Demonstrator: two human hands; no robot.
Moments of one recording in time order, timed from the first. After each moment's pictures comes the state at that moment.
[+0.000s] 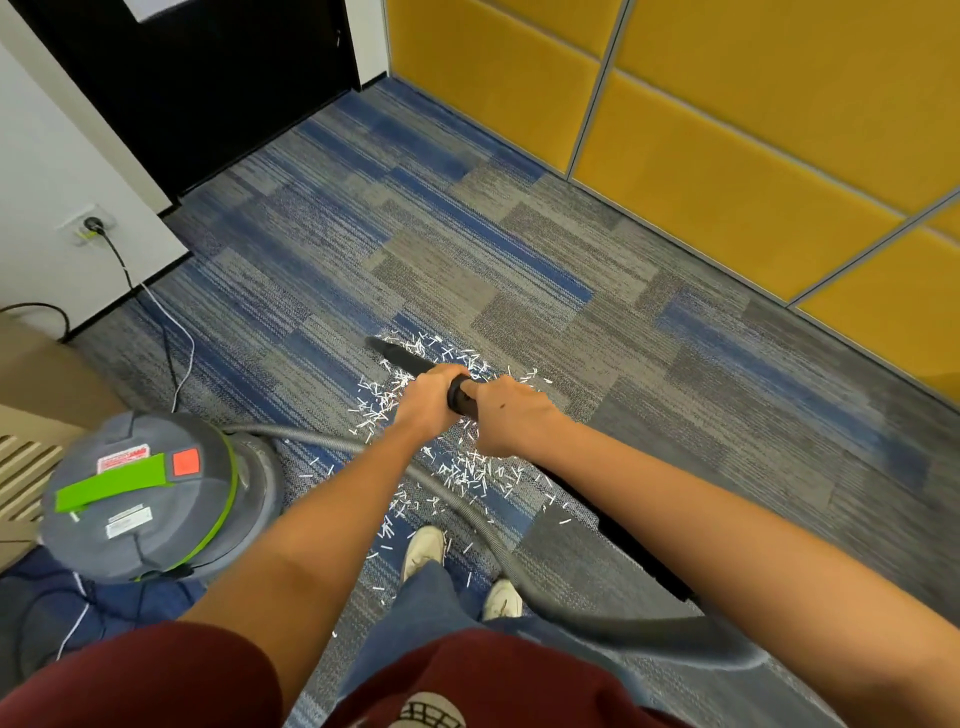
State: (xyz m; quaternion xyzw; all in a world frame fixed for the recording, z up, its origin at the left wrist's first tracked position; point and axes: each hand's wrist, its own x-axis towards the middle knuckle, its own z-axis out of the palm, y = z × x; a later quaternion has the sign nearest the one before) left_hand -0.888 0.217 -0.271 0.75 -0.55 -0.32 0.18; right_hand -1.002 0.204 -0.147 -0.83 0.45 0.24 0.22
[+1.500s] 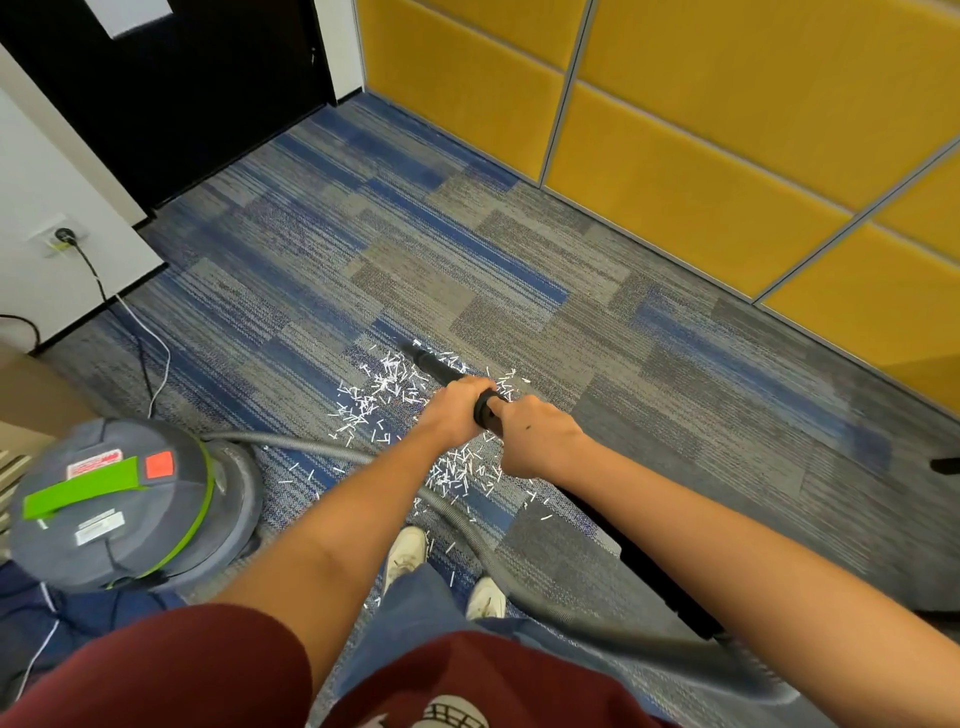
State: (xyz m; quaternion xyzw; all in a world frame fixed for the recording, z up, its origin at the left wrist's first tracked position) left_hand -0.959 0.224 -0.269 0.70 -0.62 -0.34 0.15; right_hand -1.074 0.233 -0.144 -0.81 0.48 0.25 0.21
